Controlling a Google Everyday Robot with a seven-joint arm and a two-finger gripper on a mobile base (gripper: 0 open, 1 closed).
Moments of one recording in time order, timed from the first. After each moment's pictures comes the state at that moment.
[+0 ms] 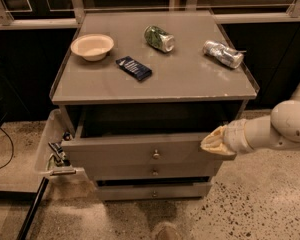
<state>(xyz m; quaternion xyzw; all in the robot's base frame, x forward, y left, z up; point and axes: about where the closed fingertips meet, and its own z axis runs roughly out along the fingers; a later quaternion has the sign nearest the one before) 0.538 -0.213 0.670 -0.61 0.70 0.10 0.36</state>
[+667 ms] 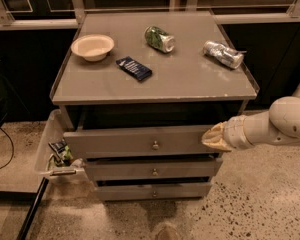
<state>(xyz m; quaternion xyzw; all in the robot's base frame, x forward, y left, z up) 0.556 -0.219 0.669 -0.61 0.70 0.09 0.36</state>
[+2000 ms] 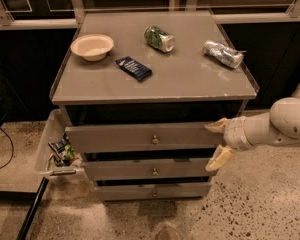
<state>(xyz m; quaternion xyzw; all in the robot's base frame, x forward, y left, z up) 0.556 -0.218 0.669 -0.61 0.70 0.09 0.36</state>
